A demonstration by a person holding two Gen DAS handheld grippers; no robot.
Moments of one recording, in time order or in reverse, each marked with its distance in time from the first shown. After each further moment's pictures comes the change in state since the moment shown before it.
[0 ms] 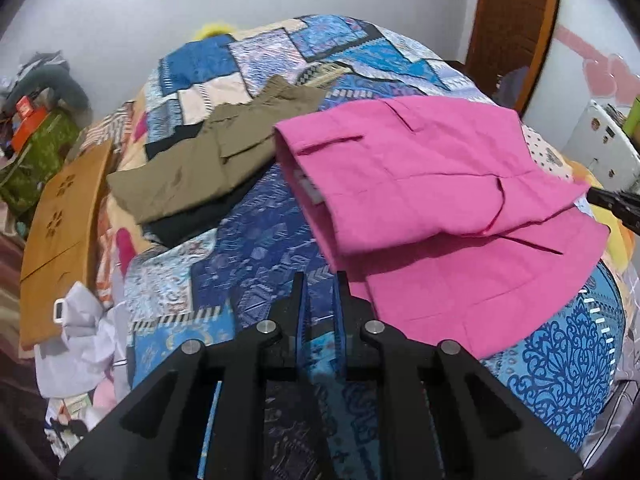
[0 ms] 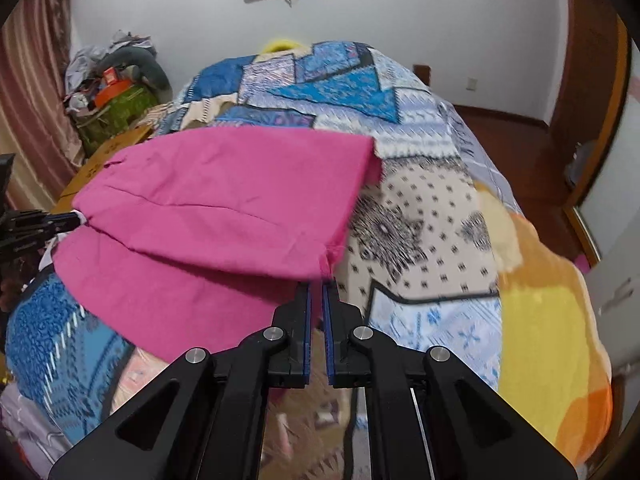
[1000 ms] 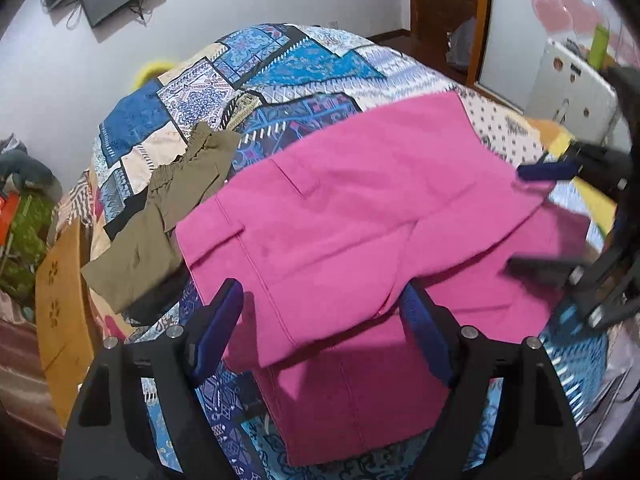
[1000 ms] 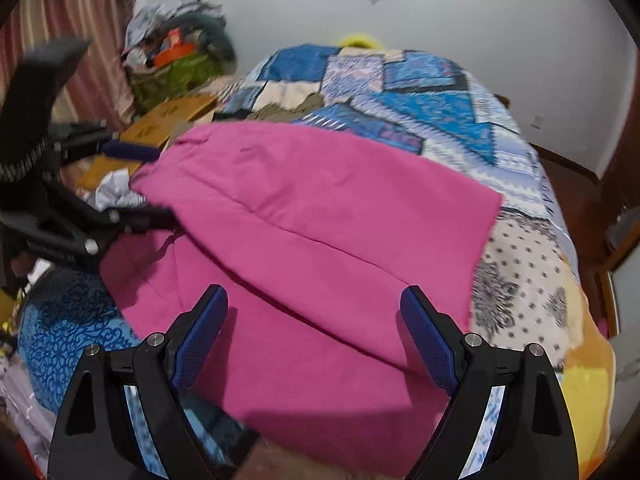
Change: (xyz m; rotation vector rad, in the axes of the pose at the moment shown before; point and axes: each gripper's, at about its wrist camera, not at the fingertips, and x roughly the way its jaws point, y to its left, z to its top) left arm 0.009 -0.074 0.060 0.257 0.035 -0.049; right arm 0.031 0.090 0.034 -0.235 0.039 0.137
